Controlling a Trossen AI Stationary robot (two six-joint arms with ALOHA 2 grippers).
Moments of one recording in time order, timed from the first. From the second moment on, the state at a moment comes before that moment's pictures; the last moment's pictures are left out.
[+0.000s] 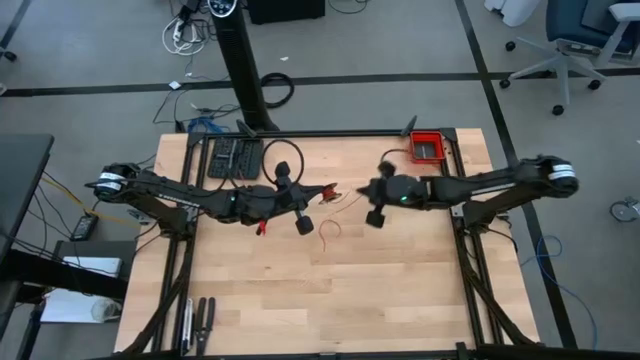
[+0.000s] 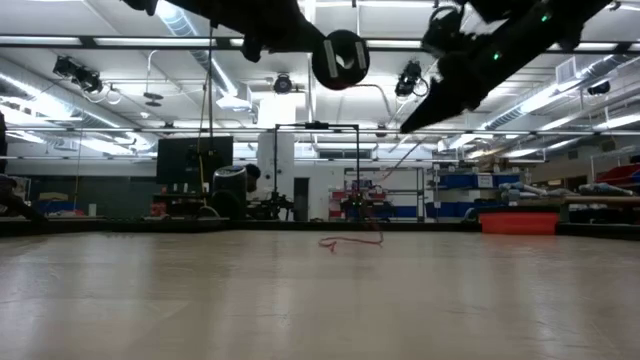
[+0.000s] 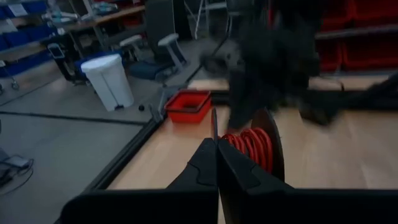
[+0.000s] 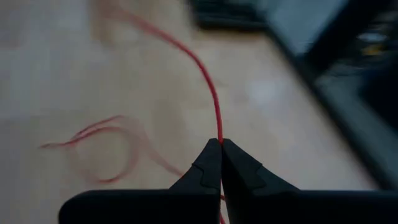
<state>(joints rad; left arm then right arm) -0.11 1.41 0.88 0.34 -0.54 0.07 -0.01 1.16 0.67 -0.06 0.42 -0.02</state>
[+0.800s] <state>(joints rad) -0.05 1.41 0.88 0.22 -0.69 -0.02 0.33 0.99 0.67 0.43 0.47 -0.32</state>
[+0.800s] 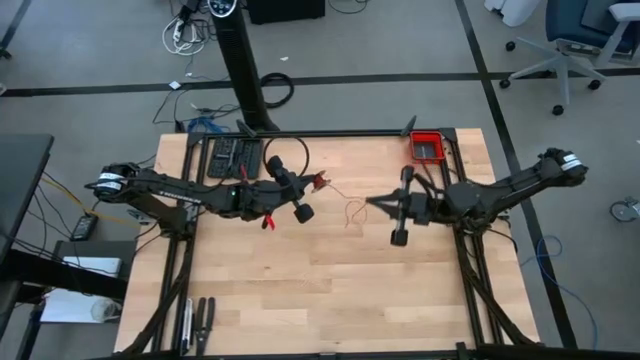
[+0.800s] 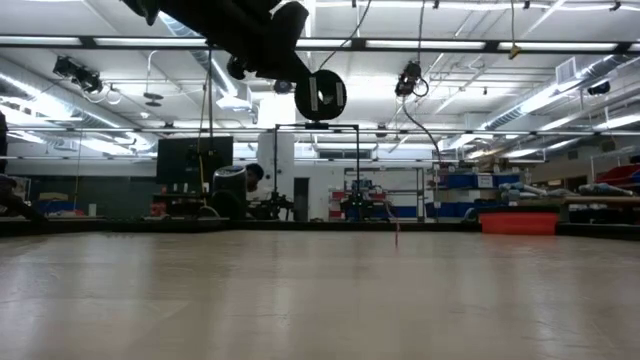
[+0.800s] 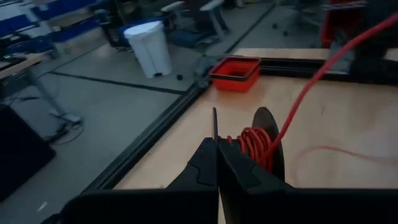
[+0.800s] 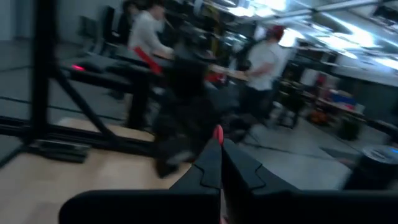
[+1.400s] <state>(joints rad) -0.11 1.41 0.88 0.47 -0.68 0.01 0.22 1.46 0.67 0.55 0.29 -0.28</state>
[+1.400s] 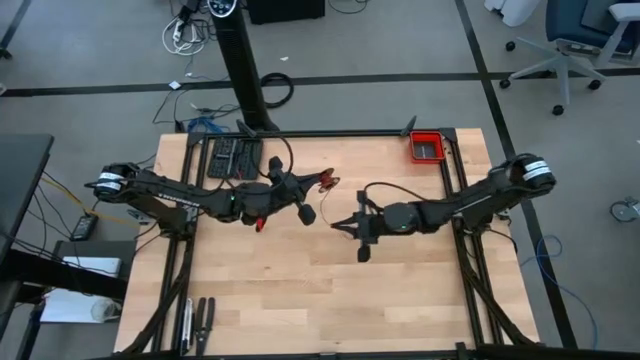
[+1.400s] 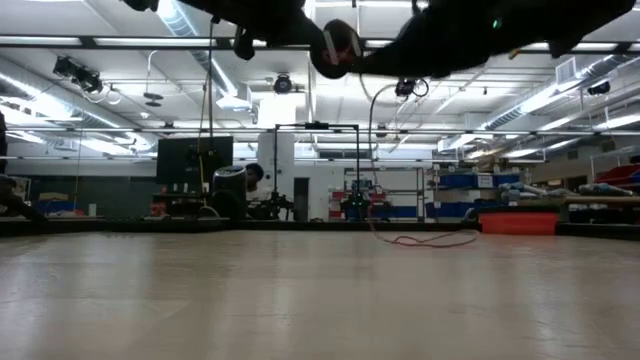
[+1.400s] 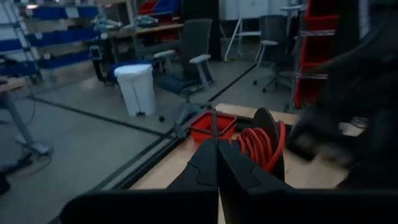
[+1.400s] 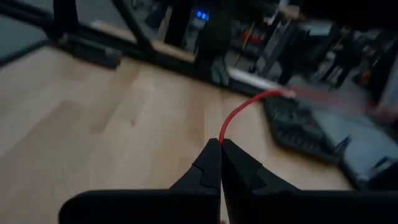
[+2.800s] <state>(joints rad) -0.13 1.41 0.88 0.17 -0.78 0.21 0.31 0.84 0.67 0.10 0.98 -0.21</state>
